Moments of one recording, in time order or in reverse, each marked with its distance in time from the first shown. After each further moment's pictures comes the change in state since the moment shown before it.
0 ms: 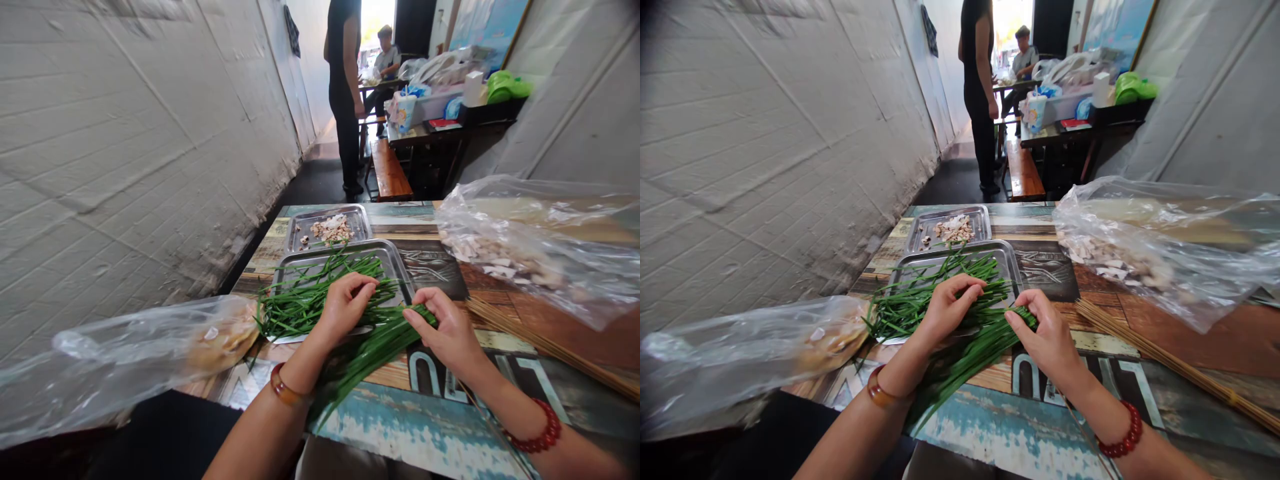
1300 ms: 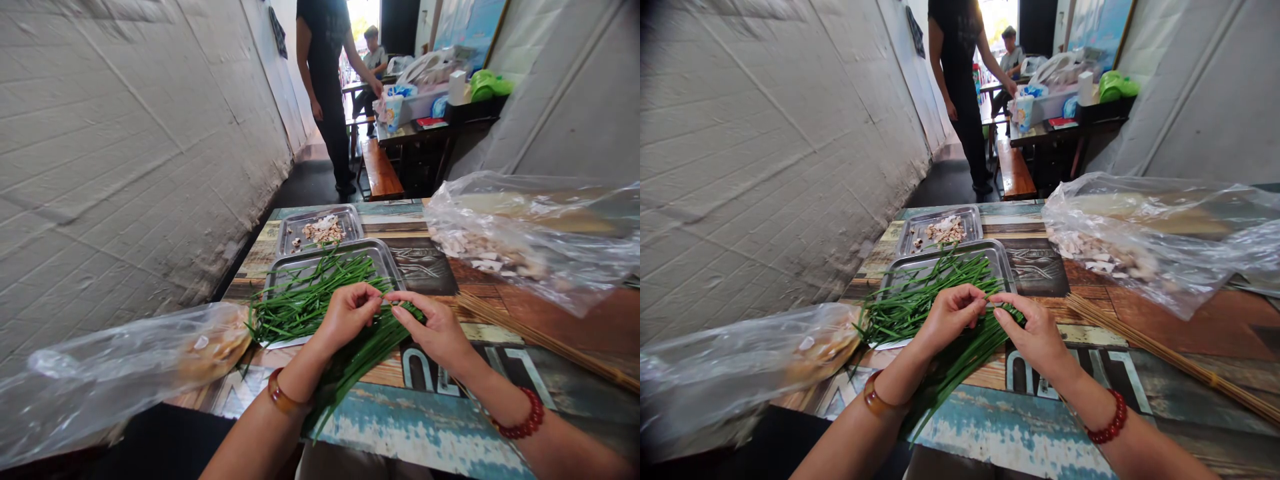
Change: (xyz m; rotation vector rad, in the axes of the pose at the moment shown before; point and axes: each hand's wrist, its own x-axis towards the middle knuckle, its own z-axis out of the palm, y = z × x) left_hand -0.006 0.011 0.012 -0.415 -0.219 -0.255; right_hand 0.005 -0.008 0.001 -0.016 -0.025 -0.096
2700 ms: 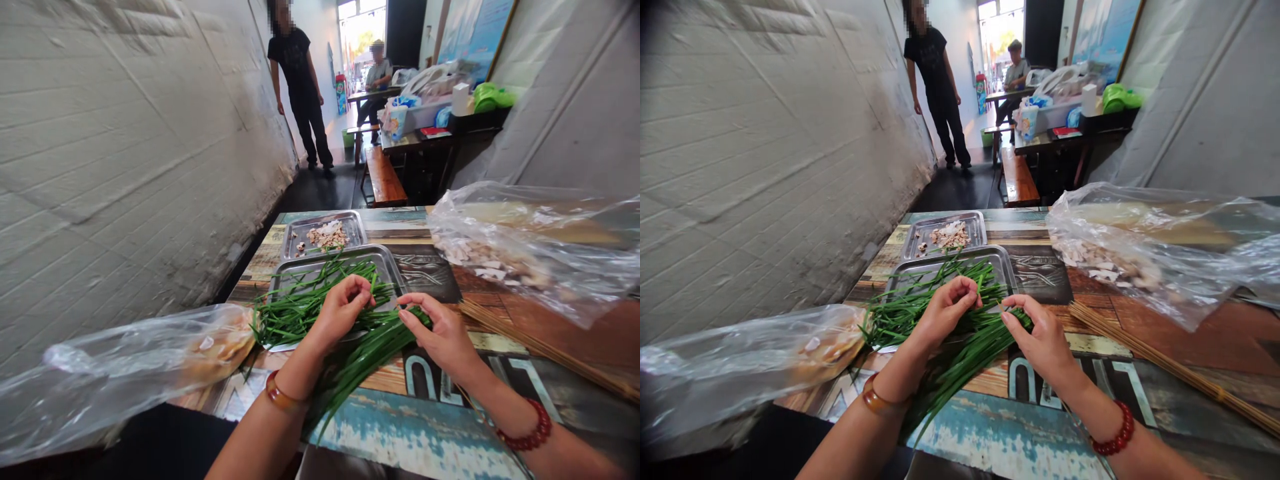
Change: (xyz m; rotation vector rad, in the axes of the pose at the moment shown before) left_hand 0.006 -0.002 -0.018 0.013 0.048 0.116; right_hand -0.002 0.003 -0.003 -0.013 0.004 0.111
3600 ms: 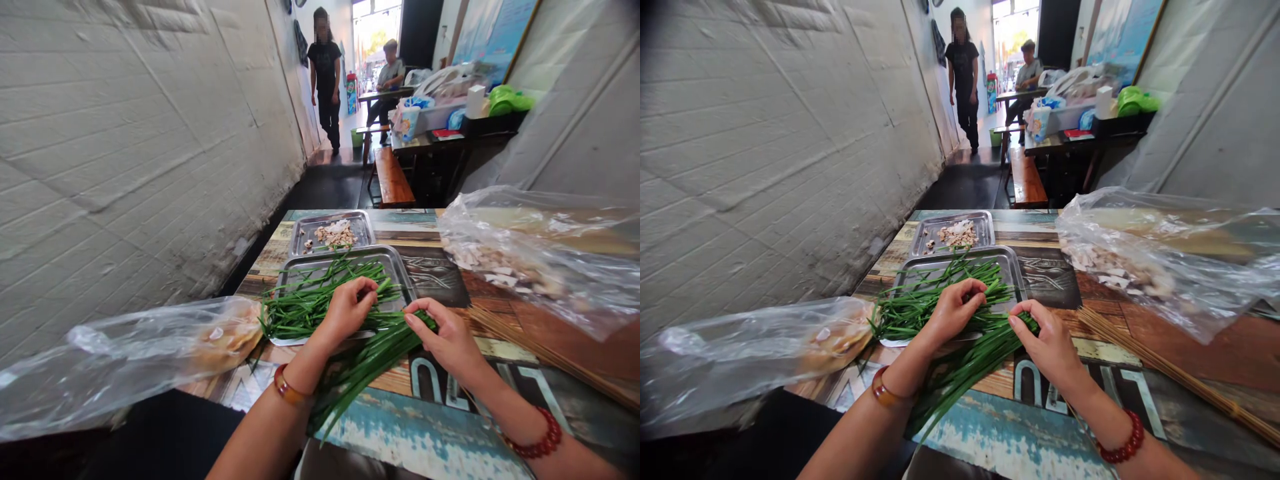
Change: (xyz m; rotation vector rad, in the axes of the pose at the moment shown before) left_hand 0.001 -0.010 -0.002 0.400 0.103 0.076; right_hand -0.001 0.004 0.000 -0.069 -0.047 0.013
